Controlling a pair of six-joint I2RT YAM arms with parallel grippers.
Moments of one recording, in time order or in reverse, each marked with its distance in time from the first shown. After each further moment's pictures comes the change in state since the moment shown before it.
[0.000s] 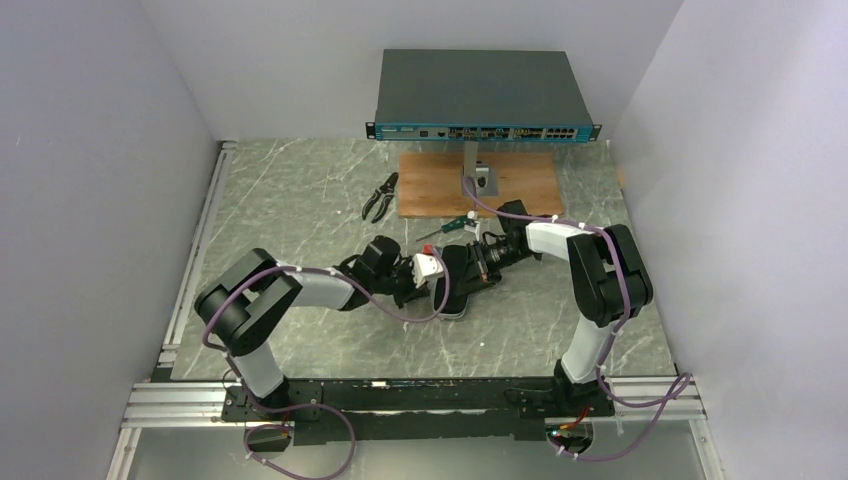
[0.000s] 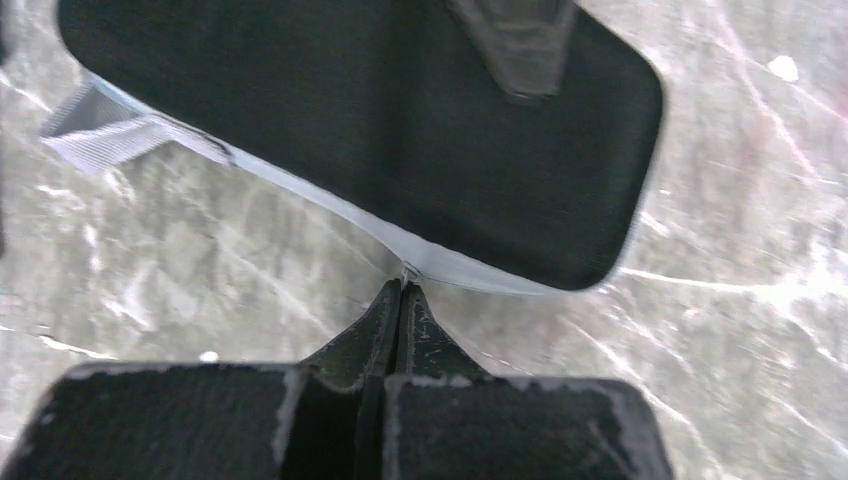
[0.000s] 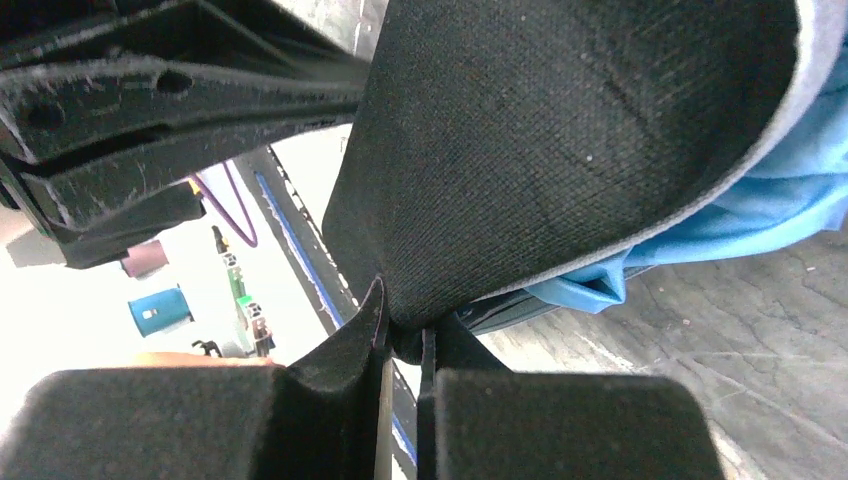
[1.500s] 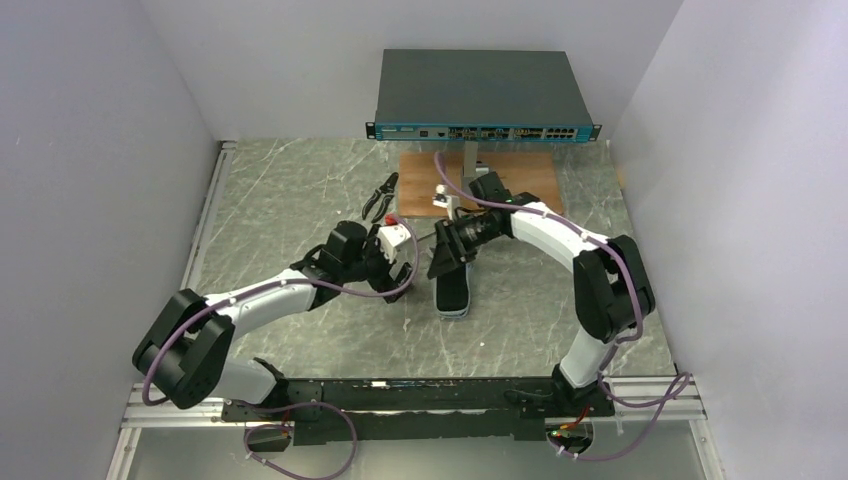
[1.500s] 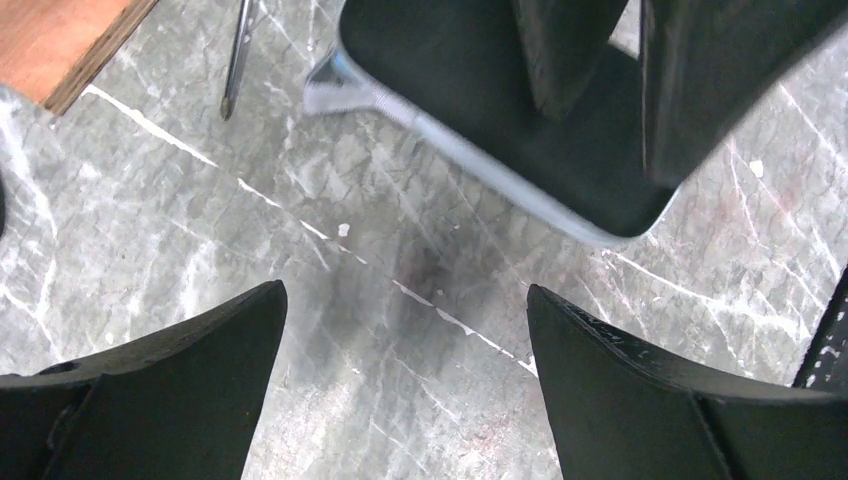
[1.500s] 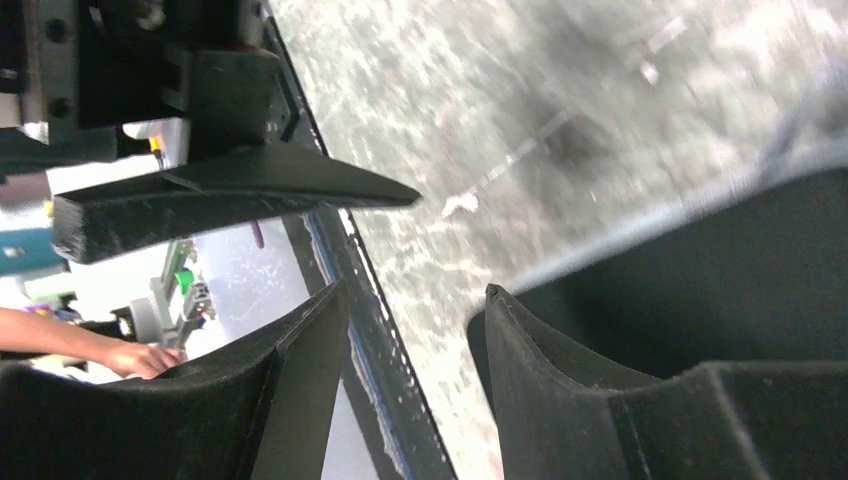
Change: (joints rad) left arm 0.120 -0.323 -0.006 -0.245 -0.097 -0.177; right arm 0.138 -0.090 0.209 -0.090 -0.003 -0.035
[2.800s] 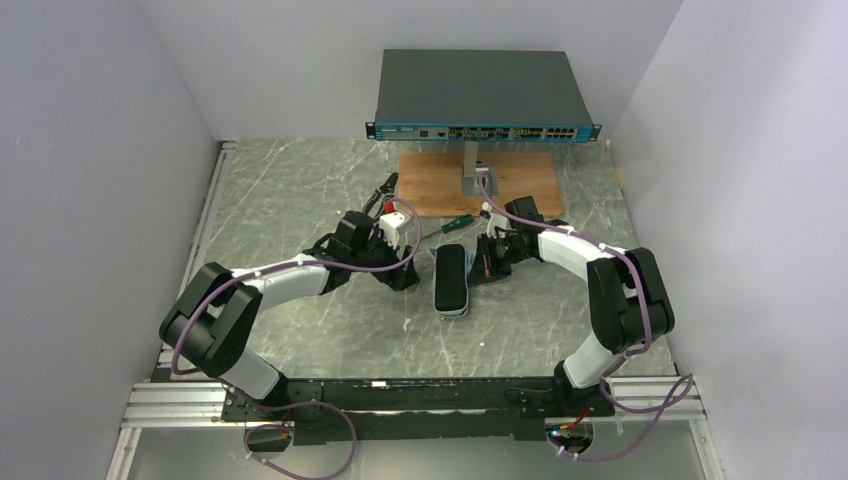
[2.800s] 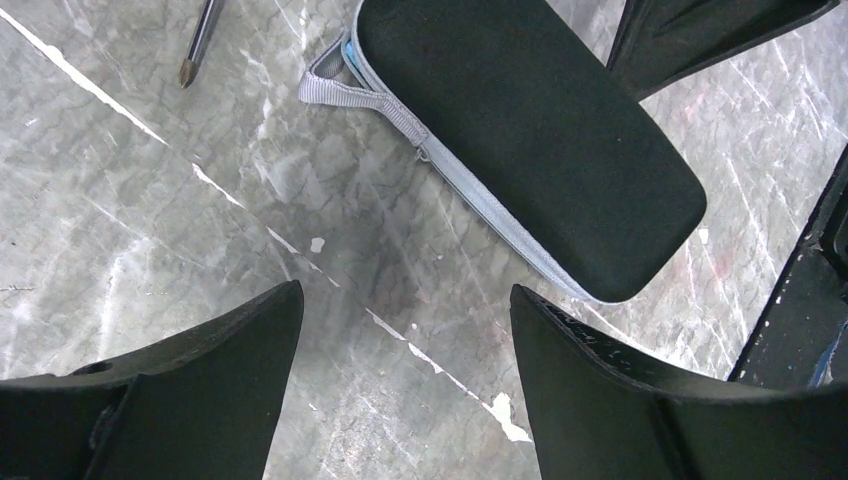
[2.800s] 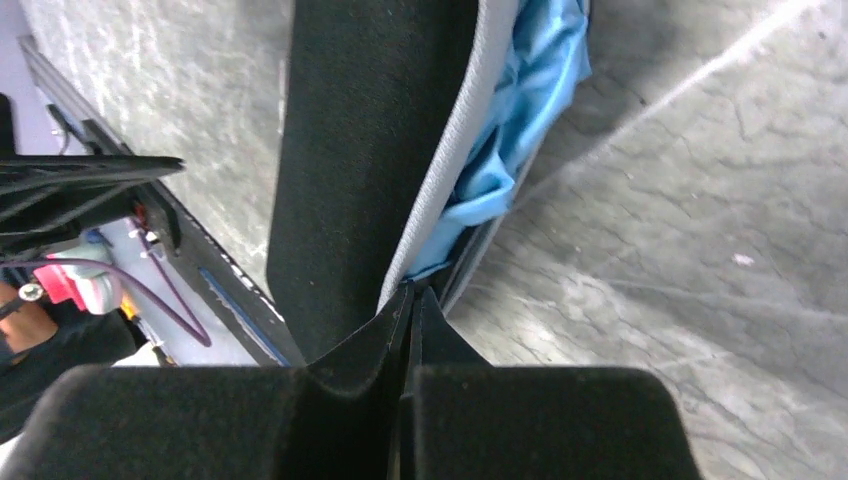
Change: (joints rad) left arm 0.054 0.162 0.085 0.022 0.087 -0.242; right arm -0.144 -0.099 -0.290 0.182 0.278 0.225
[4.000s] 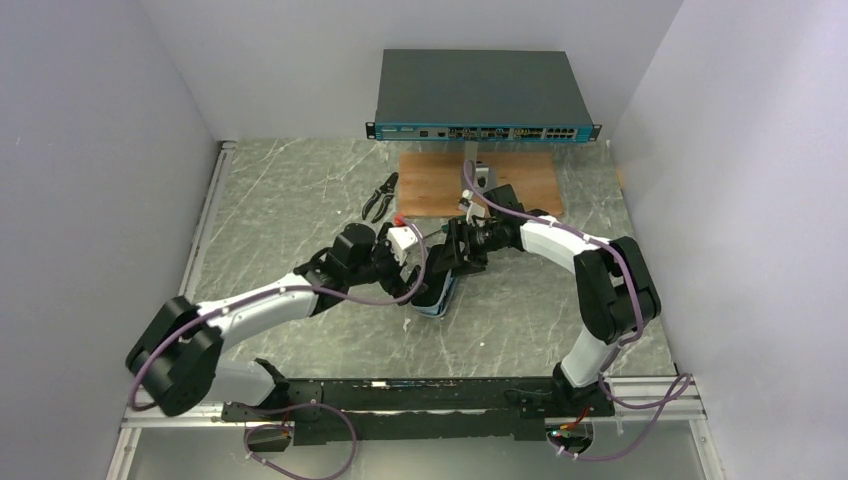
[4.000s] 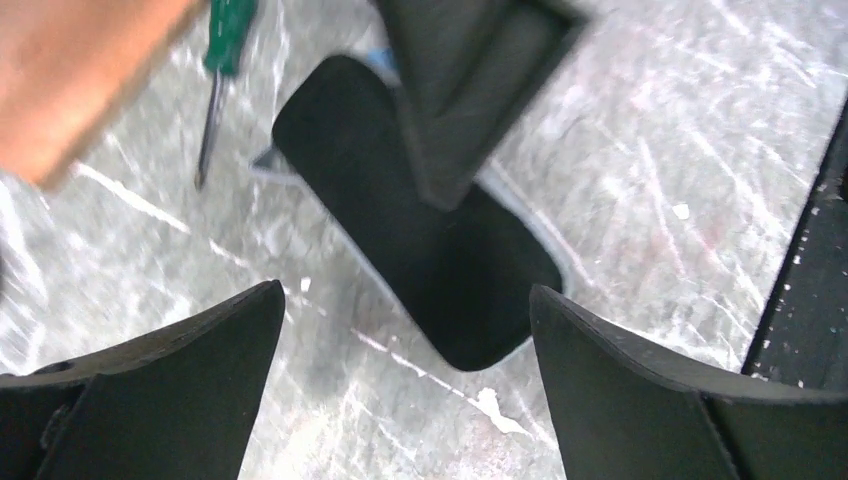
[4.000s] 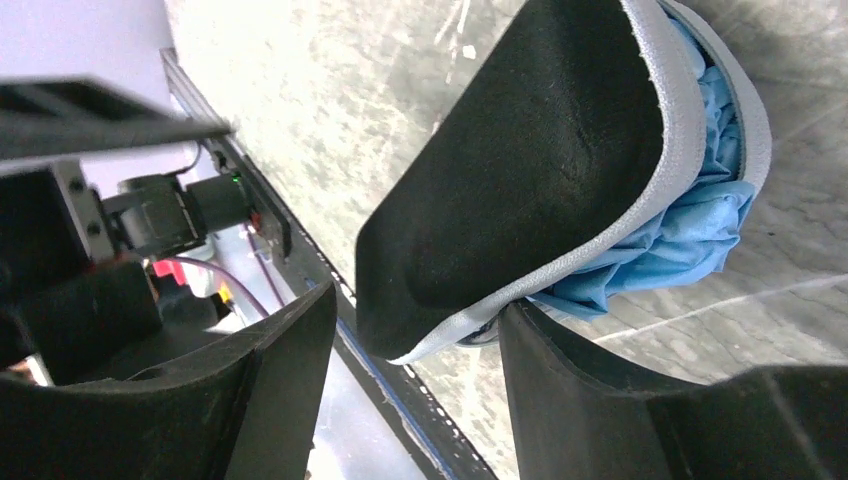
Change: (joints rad) left arm -0.103 -0.159 -0.048 -0.002 -0.098 0.159; right arm 0.103 0.090 0.137 0.079 -0.117 0.198
